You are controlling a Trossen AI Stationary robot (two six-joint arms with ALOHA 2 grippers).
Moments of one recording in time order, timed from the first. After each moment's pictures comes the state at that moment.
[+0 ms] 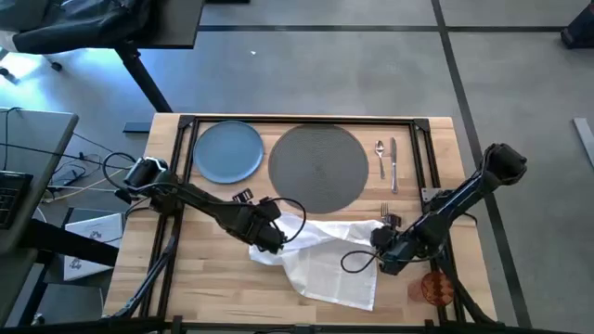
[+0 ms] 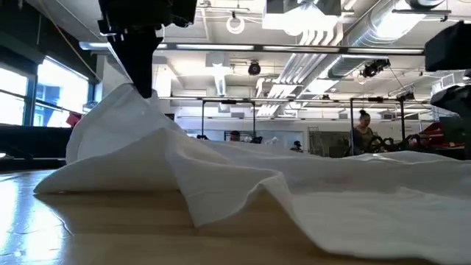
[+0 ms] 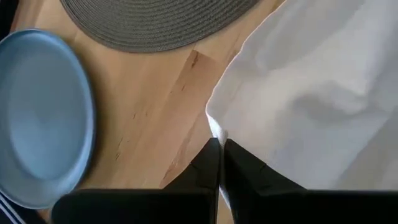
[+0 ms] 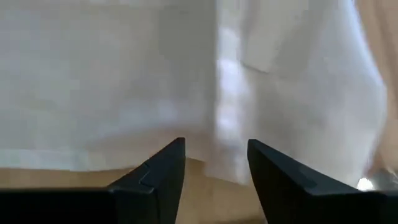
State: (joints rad) left arm -0.38 1.80 1.43 -1.22 -0.47 -0.86; right arm 0.73 1.37 0.64 -0.54 0.27 0.83
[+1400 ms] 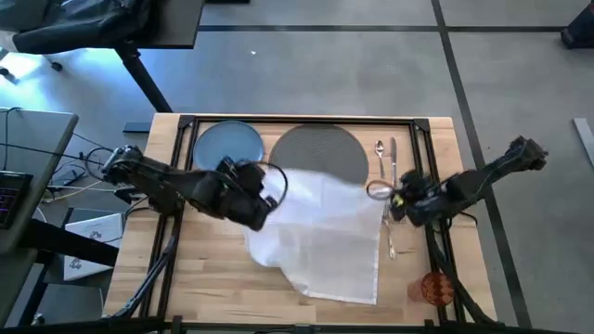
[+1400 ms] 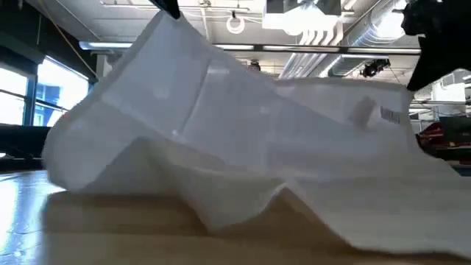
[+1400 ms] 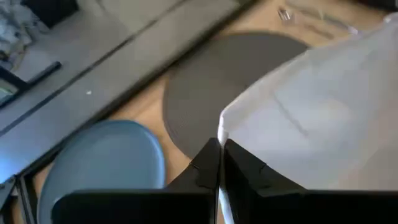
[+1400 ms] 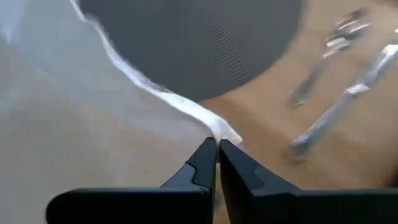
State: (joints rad) left arm -0.34 1.55 1.59 -1.29 -0.91 -0.96; right arm 0.45 0.83 0.79 -1.22 0.61 1.23
